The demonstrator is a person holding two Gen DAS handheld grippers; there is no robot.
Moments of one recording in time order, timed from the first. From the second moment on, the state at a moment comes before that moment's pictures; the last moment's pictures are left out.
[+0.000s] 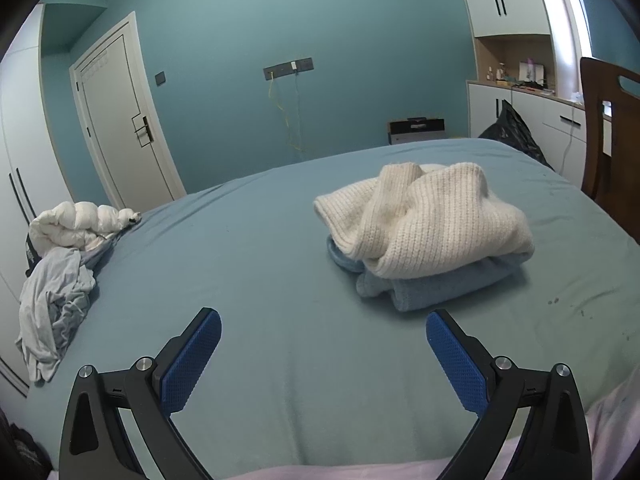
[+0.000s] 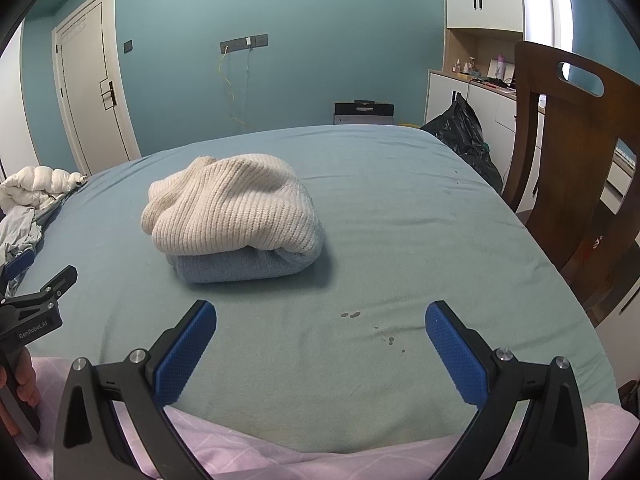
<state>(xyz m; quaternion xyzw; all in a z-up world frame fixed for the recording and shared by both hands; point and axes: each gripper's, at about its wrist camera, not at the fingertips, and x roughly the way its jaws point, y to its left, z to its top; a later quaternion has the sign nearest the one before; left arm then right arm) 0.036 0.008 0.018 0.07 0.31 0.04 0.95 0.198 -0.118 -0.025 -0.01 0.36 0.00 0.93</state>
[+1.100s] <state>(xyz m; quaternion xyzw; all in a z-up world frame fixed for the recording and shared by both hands) 0.039 0.004 0.014 0.07 0.32 0.03 0.94 0.195 -0.111 -0.026 -0.02 0.36 0.00 0.93</state>
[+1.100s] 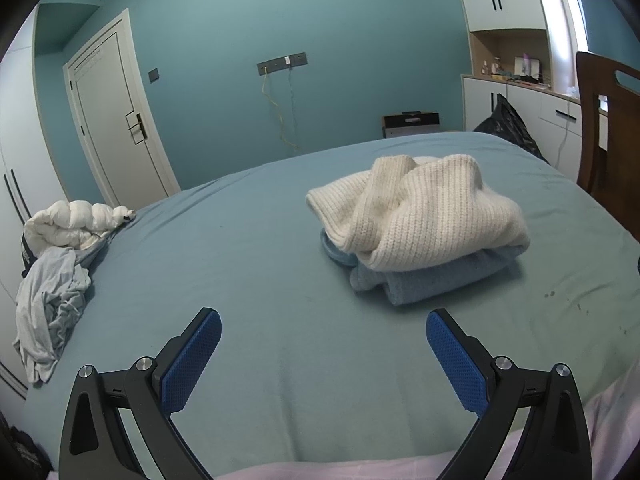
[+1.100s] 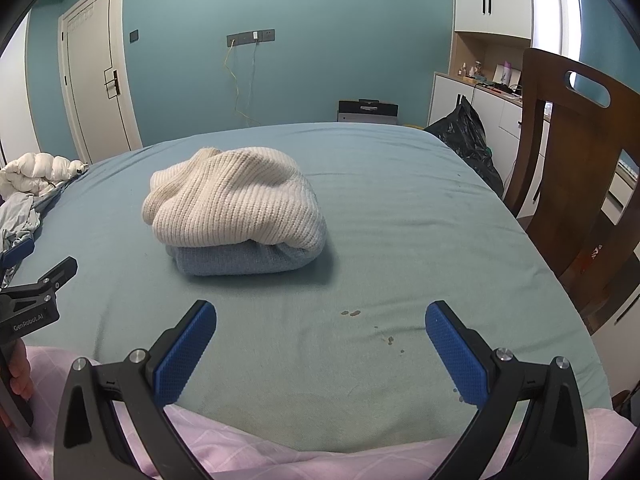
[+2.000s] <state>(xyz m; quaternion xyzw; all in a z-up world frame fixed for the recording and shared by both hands) 0.044 0.006 0.010 0.05 0.35 0.02 0.94 0.195 -0.106 -0.029 -0.03 0.37 0.00 0.93</state>
